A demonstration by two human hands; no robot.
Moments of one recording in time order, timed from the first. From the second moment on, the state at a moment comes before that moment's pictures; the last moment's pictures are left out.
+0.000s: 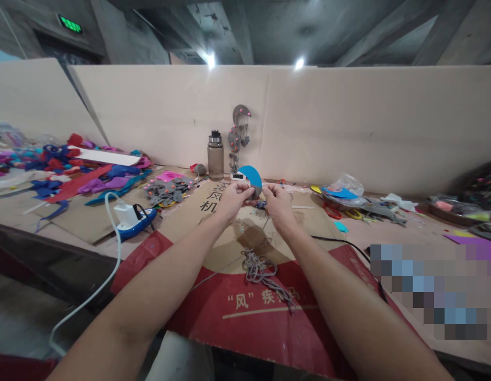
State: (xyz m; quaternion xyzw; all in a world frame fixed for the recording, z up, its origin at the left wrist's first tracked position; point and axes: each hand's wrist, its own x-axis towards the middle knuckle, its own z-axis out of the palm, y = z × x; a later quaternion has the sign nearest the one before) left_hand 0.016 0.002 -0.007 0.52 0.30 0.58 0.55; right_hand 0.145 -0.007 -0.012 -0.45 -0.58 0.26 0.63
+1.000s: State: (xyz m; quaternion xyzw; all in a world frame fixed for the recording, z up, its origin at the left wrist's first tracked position) left_hand 0.026 -0.002 -0.012 0.46 0.28 0.62 0.57; right_hand 0.140 -0.017 -0.016 -0.50 -0.62 0.13 0.59
